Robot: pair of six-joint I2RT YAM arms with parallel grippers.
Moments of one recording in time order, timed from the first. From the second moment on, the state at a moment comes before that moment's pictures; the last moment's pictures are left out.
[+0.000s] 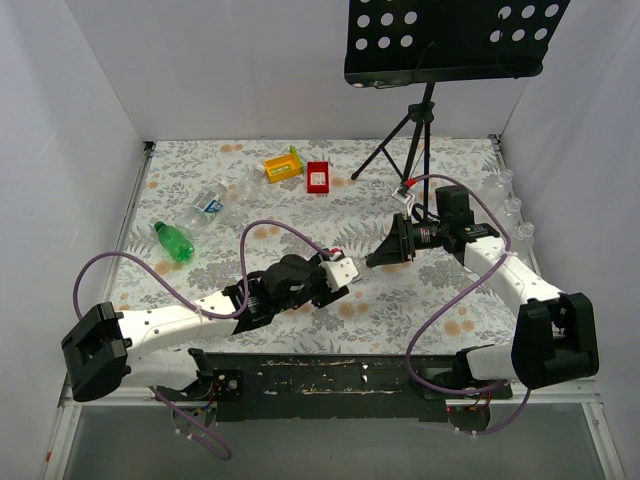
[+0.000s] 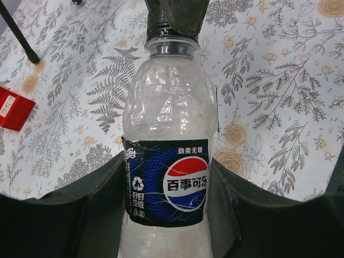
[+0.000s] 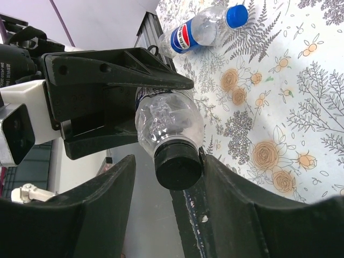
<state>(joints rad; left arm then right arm) -1.08 1.20 0.69 0.14 -0.09 0.29 0.25 1.33 0.85 -0.29 -1.24 0.30</state>
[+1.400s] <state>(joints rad) -0.58 1.23 0.81 -0.06 0.91 -0.02 0.40 1.14 1.08 -0.79 -0.98 -0.88</state>
